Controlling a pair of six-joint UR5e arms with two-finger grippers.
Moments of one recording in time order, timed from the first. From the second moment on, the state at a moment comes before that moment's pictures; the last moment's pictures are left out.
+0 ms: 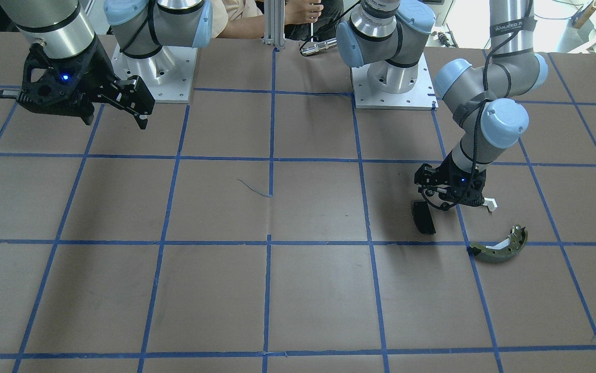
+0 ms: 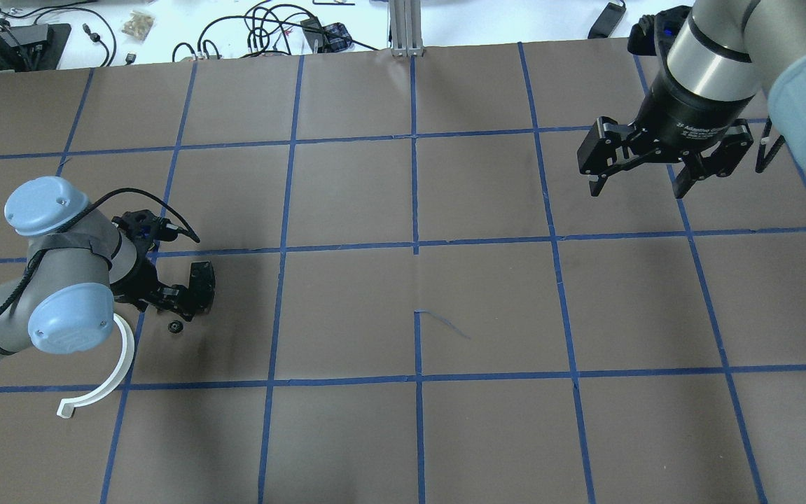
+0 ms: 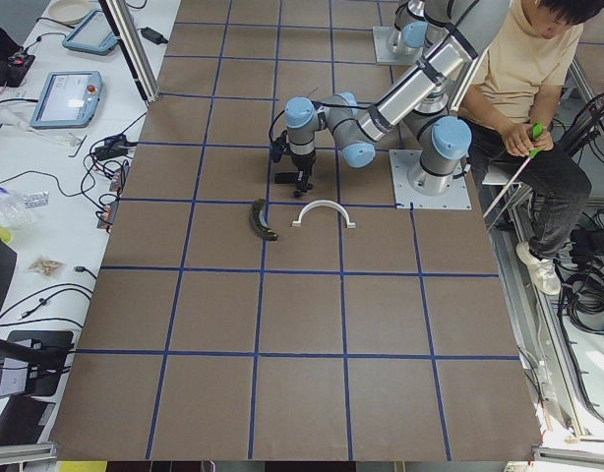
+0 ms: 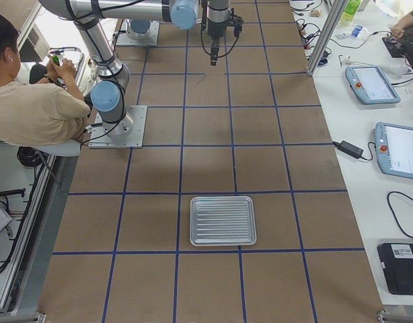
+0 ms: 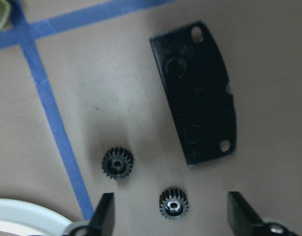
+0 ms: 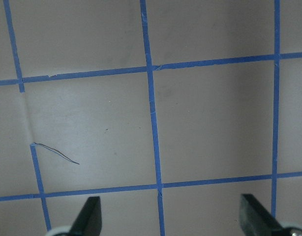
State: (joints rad) left arm -1.20 -1.72 -2.21 -0.84 1.62 0.60; right arm 1.53 -1.64 1.67 -1.57 -1.56 0.04
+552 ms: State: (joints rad) left arm -1.31 -1.63 -1.86 -1.31 1.57 0.43; right arm 1.53 -1.64 1.67 -1.57 -1.56 0.04
